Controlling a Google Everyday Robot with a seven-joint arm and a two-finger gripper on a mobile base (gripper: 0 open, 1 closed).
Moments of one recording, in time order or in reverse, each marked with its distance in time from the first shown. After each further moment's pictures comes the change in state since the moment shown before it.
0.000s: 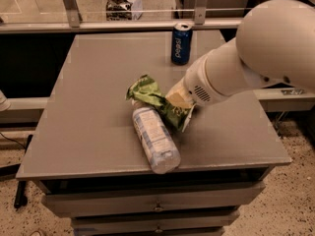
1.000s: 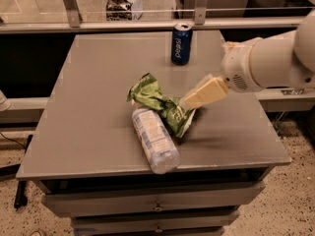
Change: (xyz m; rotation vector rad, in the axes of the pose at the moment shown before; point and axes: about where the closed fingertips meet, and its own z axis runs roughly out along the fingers) arm 0.012 -0.071 -0.037 0.141 -0.169 -0.030
